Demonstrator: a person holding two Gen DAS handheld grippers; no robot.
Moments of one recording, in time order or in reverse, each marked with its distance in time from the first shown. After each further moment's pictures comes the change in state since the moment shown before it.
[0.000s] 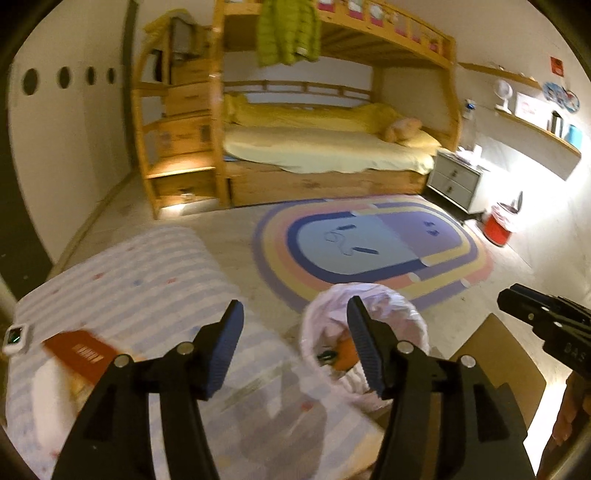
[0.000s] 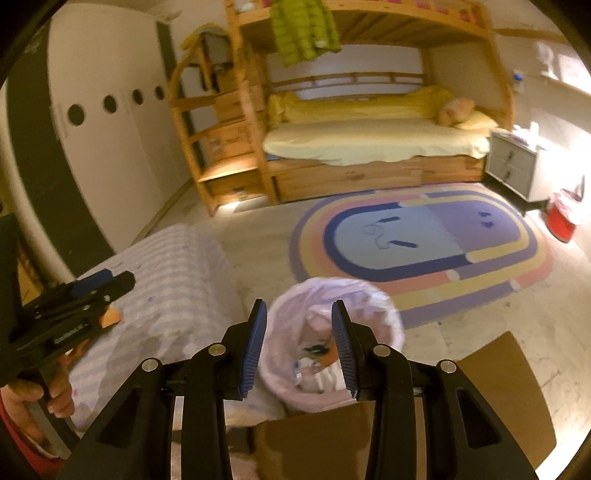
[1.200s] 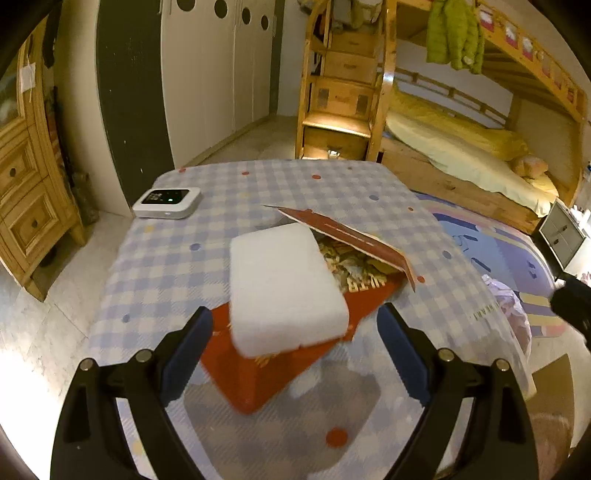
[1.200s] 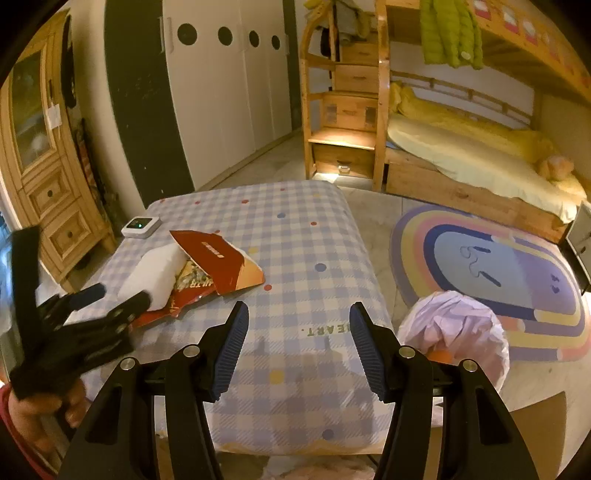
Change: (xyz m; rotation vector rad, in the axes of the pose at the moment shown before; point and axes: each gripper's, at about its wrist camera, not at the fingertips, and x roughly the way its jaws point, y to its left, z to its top) left arm -0.056 0.190 -0.099 -0.350 0.111 0.372; right arm 0.036 0.205 -0.024 -0.320 0.091 0.186
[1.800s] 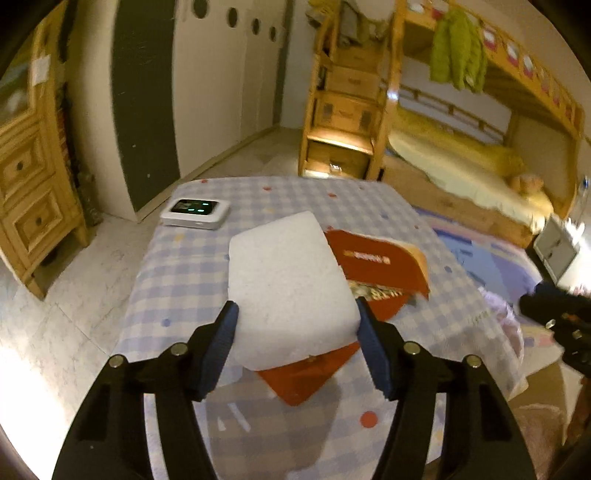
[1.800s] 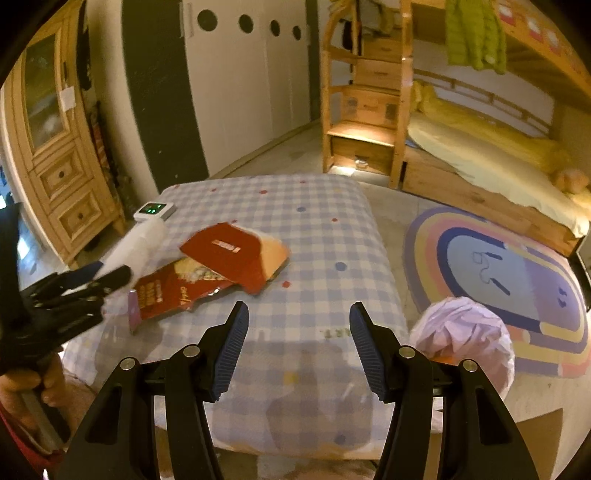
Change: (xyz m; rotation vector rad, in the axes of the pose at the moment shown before) left arm -0.040 0.047 -0.006 -0.063 -0.067 -0.042; right arm 0.015 0.025 0.011 -0.077 0.054 0.061
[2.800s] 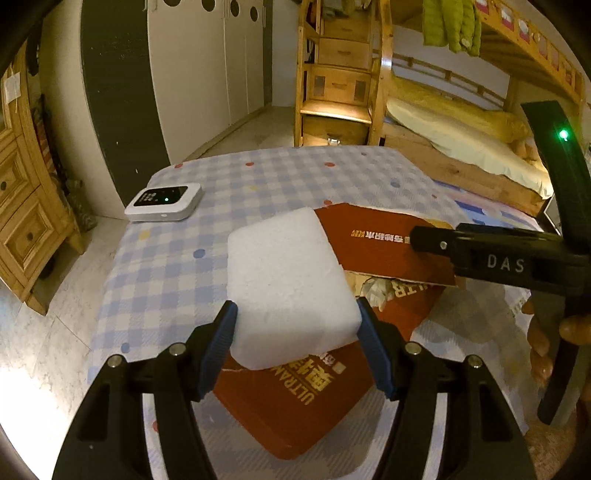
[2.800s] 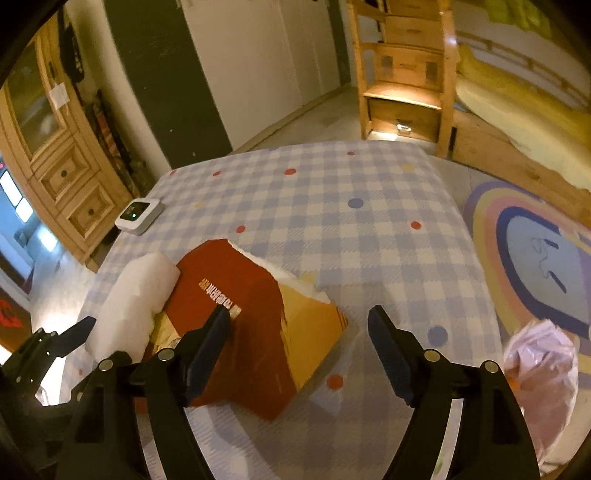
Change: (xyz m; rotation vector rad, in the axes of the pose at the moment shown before) left arm 0.070 -0.027 0.004 0.116 0.102 0.045; right arm 0.145 0.002 0.054 0.026 0.130 0.173
